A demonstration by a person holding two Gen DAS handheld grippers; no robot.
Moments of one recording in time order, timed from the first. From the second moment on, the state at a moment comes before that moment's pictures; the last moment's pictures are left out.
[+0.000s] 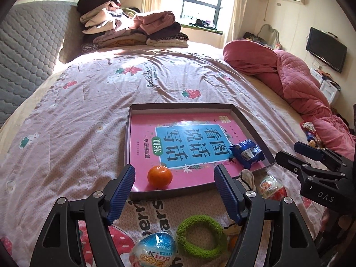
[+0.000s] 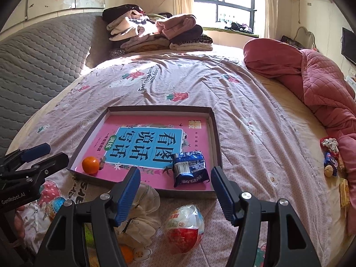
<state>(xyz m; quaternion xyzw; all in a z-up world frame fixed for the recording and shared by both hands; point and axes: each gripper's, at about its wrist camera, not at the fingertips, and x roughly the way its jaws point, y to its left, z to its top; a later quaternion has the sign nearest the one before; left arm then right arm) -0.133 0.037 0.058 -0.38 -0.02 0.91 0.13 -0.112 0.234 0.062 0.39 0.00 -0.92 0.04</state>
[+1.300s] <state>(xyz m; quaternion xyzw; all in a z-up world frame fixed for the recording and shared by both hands) -0.076 0.016 0.036 -0.39 -0.01 0.91 0.11 -0.056 0.230 0.053 0.38 0.01 -0.93 0.05</state>
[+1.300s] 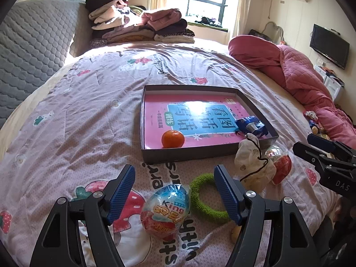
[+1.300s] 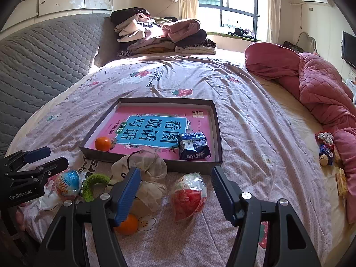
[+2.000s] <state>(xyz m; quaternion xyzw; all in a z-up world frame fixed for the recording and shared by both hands) -0.053 0.012 0.016 -0.40 0.00 0.91 0.11 -0.041 0.235 0.032 0.39 0.01 -0.92 0.04</state>
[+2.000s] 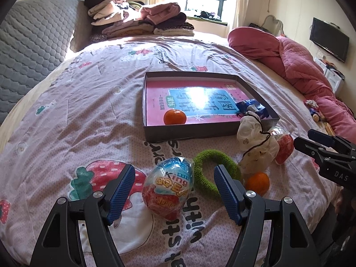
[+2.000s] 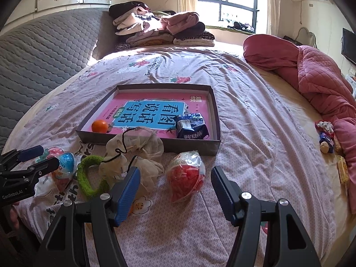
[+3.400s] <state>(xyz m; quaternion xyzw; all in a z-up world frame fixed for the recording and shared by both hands) -0.045 0.012 -0.016 -0.45 0.02 0.89 0.11 -0.035 0.243 0.004 0.42 0.00 -0.90 0.04</state>
